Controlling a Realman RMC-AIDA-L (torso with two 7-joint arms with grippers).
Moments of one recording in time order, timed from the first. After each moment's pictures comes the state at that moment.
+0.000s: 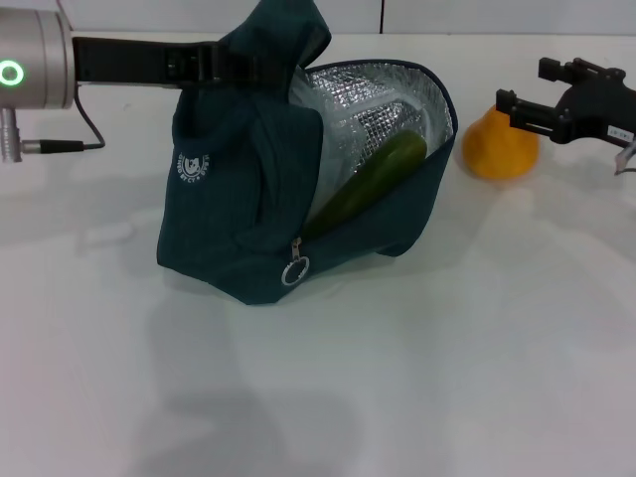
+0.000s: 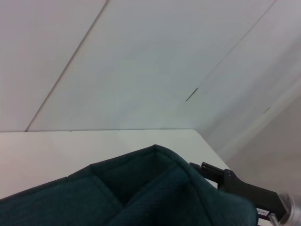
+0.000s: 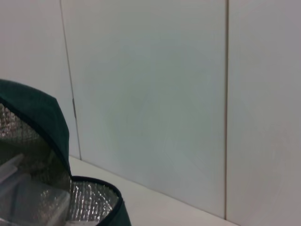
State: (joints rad) left arm -0.56 -2.08 0.82 1.16 1.99 1.57 -2.41; right arm 0.64 2.02 -0.96 -0.45 -1.46 -1.02 1.11
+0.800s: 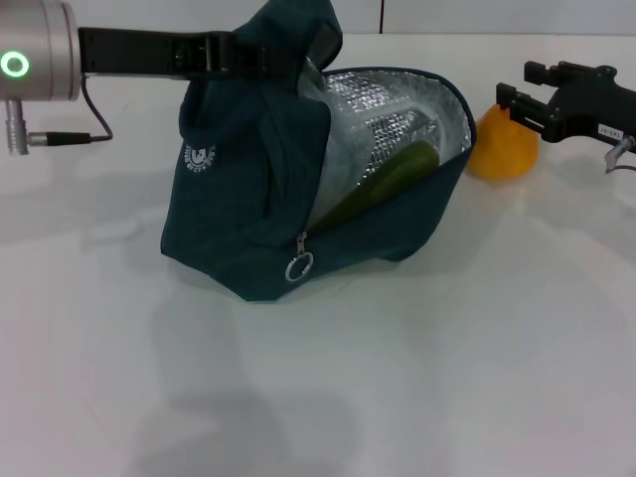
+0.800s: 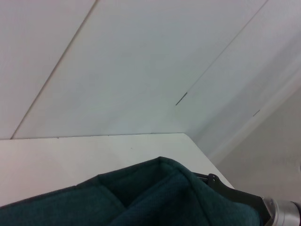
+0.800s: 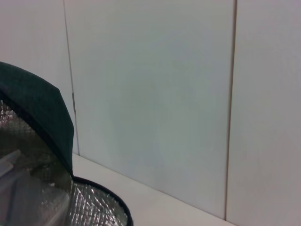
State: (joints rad) left arm -0.57 -2.08 0.82 1.16 1.97 1.57 -2.41; right arm 0.66 2.02 -0.96 -0.44 -1.46 -1.00 1.08
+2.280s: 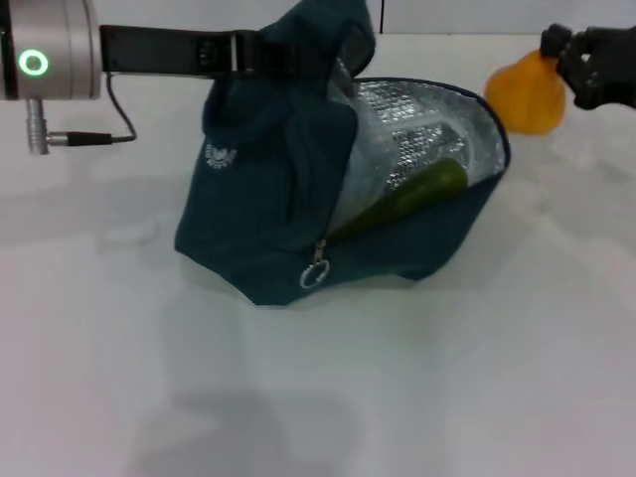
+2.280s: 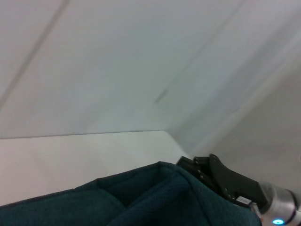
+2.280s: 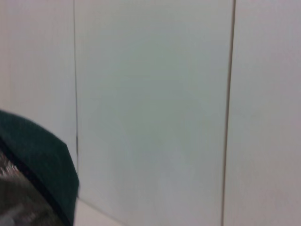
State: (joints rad) left arm -0.57 -2.08 0.88 1.16 1.90 1.58 -2.41; right arm 0.58 2.02 -0.98 -0.57 -1.35 -1.11 1.05
